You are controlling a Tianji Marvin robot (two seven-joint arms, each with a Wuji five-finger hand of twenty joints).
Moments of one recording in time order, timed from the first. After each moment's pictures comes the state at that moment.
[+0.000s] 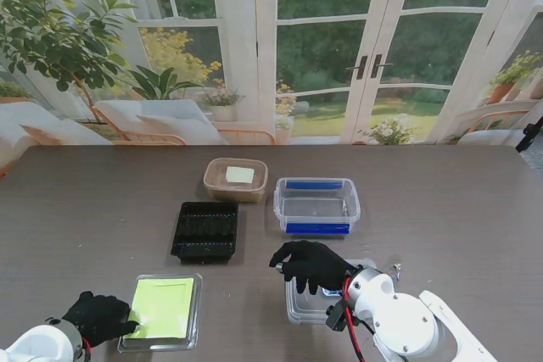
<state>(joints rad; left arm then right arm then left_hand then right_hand) 2.17 -1.02 -1.65 -2.00 1.06 0.04 -0.50 -1.68 -1.08 1.13 -1.83 -0.24 0.07 0.24 0.99 0.02 0.00 -0.03 0.64 0.41 0.10 0.21 0.65 0.39 0.11 0.40 0.37 0.36 0.20 0.45 0.03 0.29 0.50 0.63 0.19 -0.40 1.16 -0.05 0.64 0.12 0.64 0.23 0.92 0.23 0.65 0.54 0.97 0.34 0.70 0.54 0.73 0.47 1.22 0.63</state>
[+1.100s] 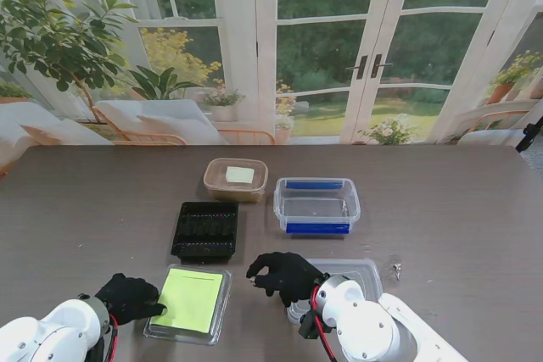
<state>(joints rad) 1.99 -1.00 -1.53 -1.93 0.99 0.01 -0.53 -1.57 -1.09 0.93 -1.76 -0.33 0.16 0.15 0.99 0.02 0.00 -0.03 0.65 0.39 0.12 0.23 0.66 0.46 0.14 0.40 0.37 0.35 0.19 0.45 0.03 0.28 0.50 0.63 0.19 -0.40 1.16 -0.05 0.63 0.10 0.59 0.21 1.02 0.23 0.69 0.56 1.13 0.34 0.97 0.61 0.74 0.50 1.37 0.67</state>
